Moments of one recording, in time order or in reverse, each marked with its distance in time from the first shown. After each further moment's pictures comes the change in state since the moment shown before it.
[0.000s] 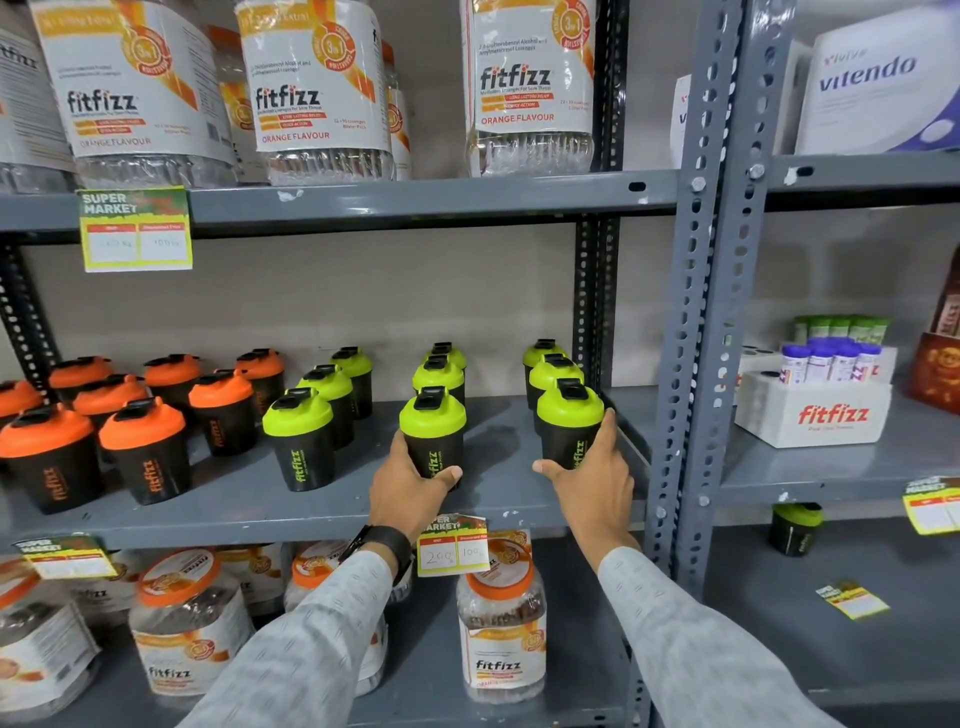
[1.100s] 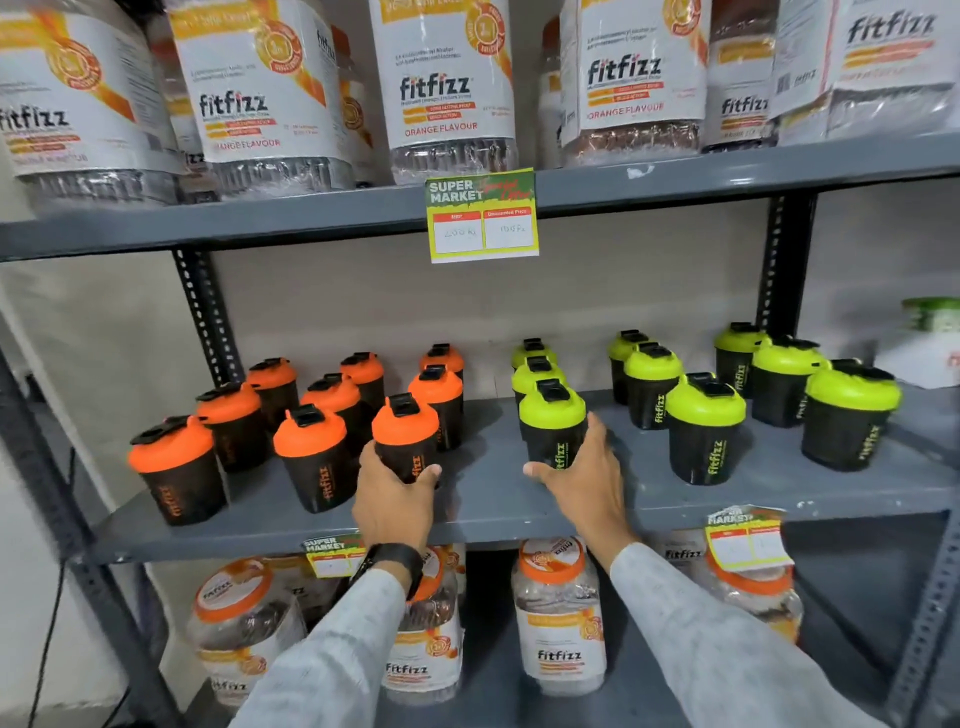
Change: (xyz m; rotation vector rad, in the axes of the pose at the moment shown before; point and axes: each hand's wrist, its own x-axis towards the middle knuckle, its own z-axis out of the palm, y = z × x) left_hand 0.069 -0.176 -0.286 0.041 0.347 -0.110; right_hand -0.138 -0.221 0.234 0.202 -0.157 0.015
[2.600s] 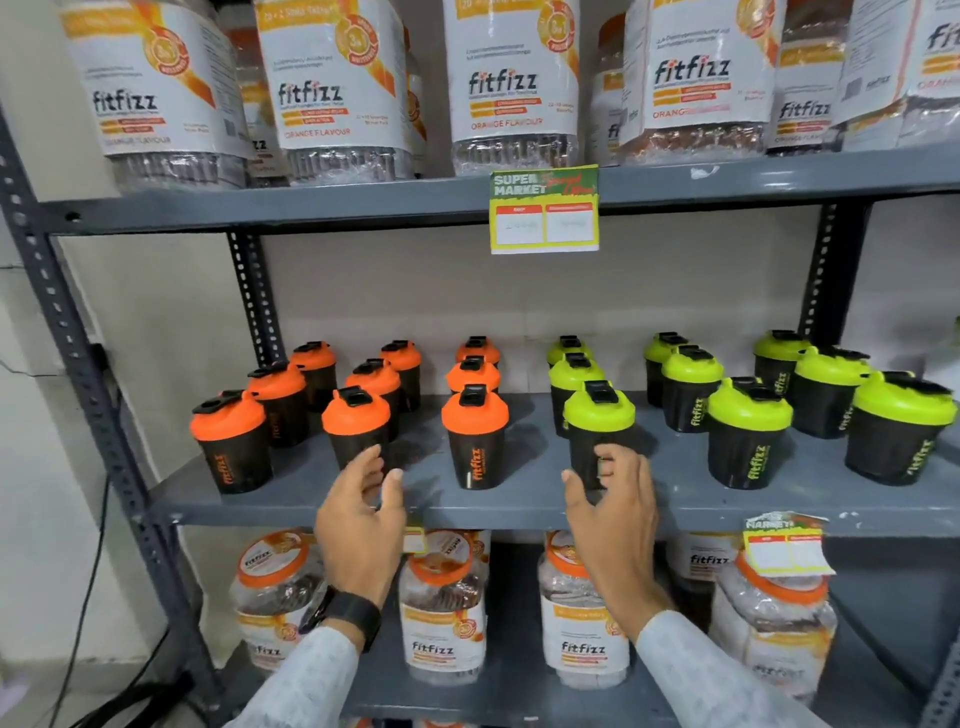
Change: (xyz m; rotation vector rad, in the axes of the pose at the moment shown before) left_hand -0.016 -0.040 -0.082 -0.066 0.111 0.243; right_hand -0.067 -0.002 0.012 -0.039 0.270 -0.314
